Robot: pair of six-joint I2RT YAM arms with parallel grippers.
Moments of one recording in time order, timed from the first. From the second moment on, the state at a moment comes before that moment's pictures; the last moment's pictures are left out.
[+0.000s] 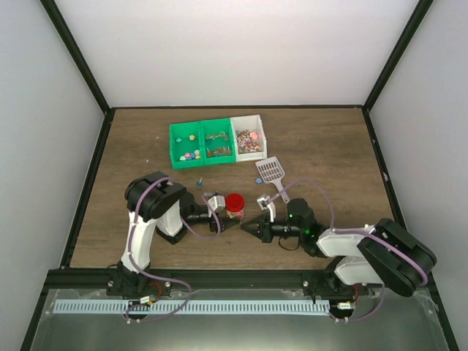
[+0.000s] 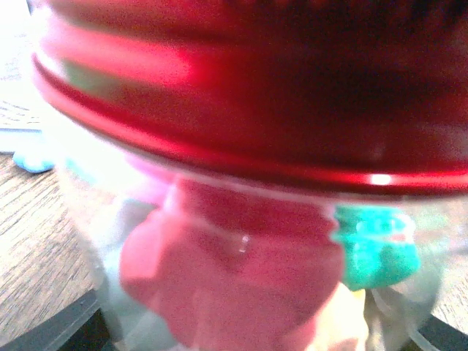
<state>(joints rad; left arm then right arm) -0.58 2.16 0.38 1.55 0.80 0.03 0.71 1.30 0.19 0.81 -0.68 0.59</state>
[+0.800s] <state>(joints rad) -0.58 2.17 0.38 1.55 0.80 0.04 0.59 1.31 0.50 0.43 -0.59 0.48</state>
